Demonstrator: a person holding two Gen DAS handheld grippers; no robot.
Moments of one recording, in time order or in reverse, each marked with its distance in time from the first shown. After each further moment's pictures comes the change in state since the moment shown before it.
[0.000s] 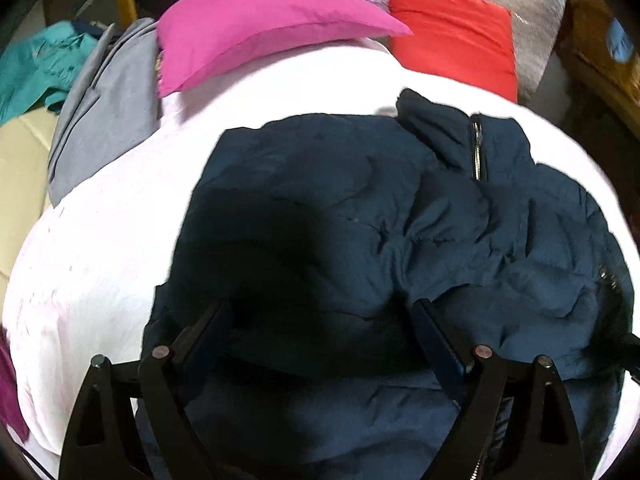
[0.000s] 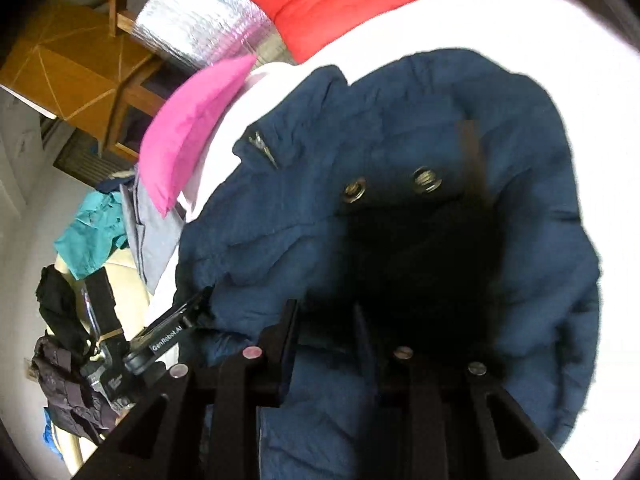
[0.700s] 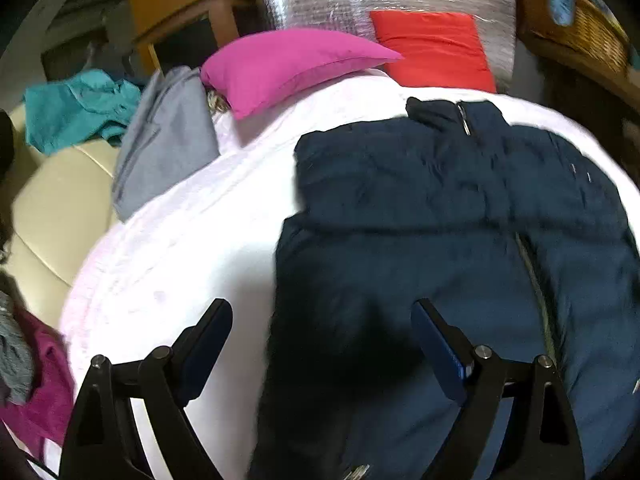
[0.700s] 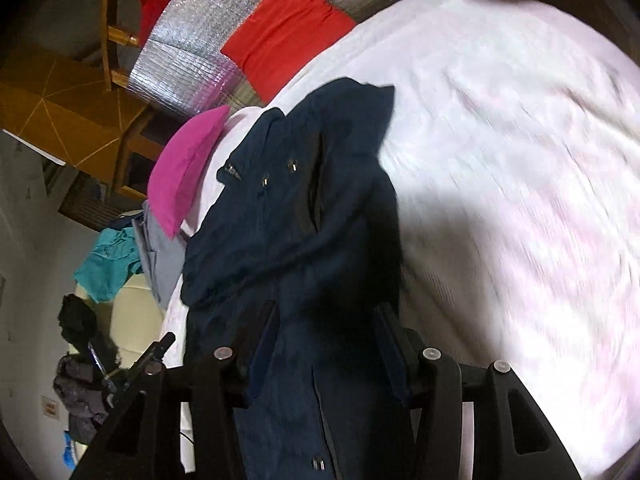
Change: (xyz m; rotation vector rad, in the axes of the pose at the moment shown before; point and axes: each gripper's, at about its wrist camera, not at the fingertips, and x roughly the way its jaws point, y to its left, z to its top) left arm -0.091 0.067 -0.110 0.196 -0.168 0.098; right arm -0.099 -0.080 -0.089 0.141 -0.076 0.054
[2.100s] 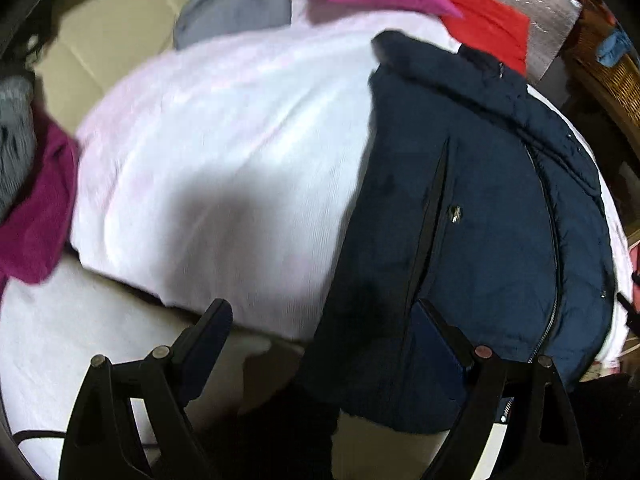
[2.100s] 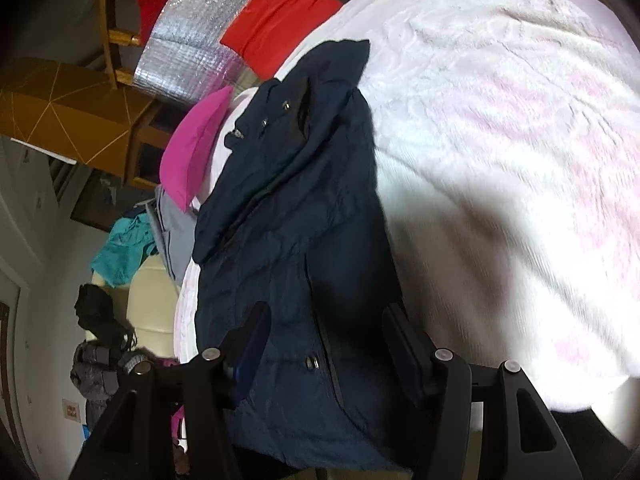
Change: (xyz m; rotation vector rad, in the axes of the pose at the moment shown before) left arm -0.050 0.103 -0.141 -0.308 0.321 -0.164; right arm -0.019 -0.014 -0.074 0.042 0.054 0.038
